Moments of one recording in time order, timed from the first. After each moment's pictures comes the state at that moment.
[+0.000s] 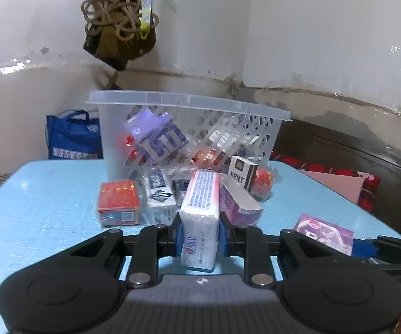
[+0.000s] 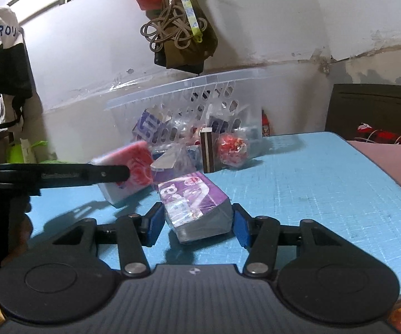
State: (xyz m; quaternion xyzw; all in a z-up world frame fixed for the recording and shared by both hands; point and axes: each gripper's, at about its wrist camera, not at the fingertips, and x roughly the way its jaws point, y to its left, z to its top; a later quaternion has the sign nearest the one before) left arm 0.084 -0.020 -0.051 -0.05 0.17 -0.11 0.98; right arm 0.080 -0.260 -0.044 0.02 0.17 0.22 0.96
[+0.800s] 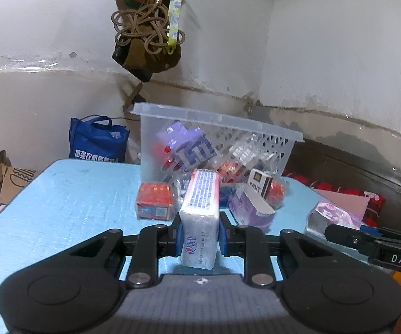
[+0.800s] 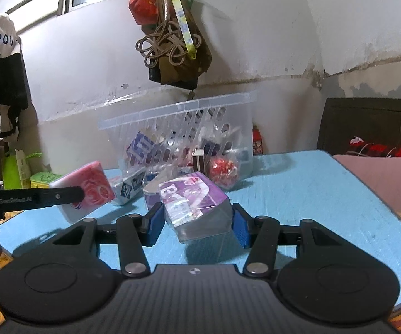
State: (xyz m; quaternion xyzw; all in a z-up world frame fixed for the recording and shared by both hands) left arm 0.049 0.011 -0.044 -0.09 0.15 -0.08 0.98; right arm 0.077 -0.266 -0.027 0.02 0.14 0.21 0.97
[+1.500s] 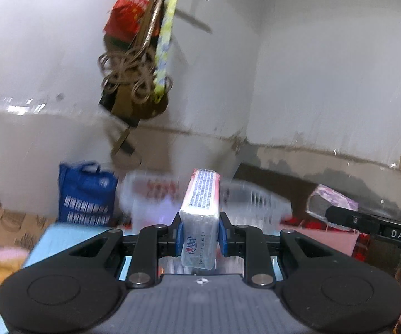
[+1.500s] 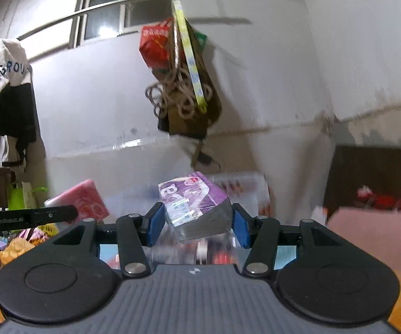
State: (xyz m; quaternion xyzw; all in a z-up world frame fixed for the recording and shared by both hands) left arm 0.077 0.029 0.045 -0.09 0.07 -0.10 0.99; right arm 0.112 -0.263 0.070 0.02 0.06 0.23 0.97
